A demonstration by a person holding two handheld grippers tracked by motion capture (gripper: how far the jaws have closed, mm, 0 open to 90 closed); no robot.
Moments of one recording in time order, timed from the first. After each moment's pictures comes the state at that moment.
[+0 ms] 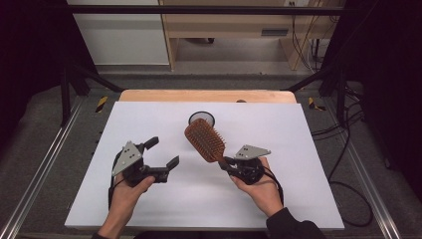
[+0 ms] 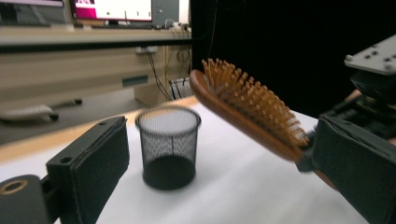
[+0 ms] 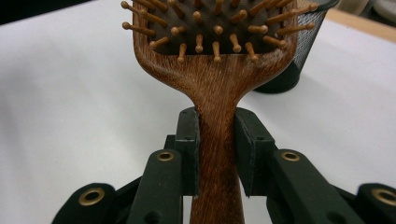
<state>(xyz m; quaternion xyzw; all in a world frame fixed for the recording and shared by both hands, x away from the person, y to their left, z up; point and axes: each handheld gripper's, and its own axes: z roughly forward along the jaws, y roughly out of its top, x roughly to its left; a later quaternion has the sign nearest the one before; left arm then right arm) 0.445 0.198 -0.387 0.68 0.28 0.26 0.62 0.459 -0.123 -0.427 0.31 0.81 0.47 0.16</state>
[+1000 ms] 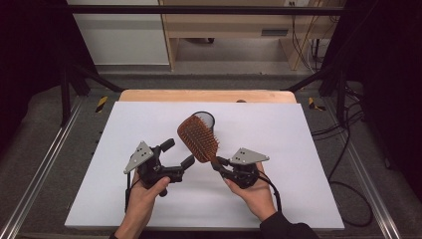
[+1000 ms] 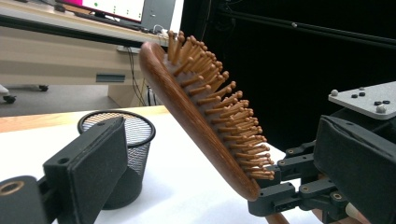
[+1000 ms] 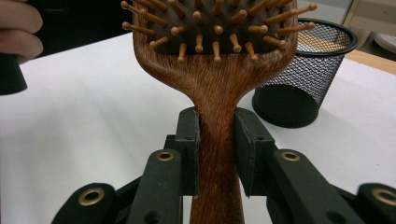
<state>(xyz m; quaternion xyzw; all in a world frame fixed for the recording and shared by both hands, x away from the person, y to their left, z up) 0.434 0.166 -0.397 0.64 0.33 0.17 0.67 0.446 -0.107 -0.424 0.29 0.79 0.52 0.17</state>
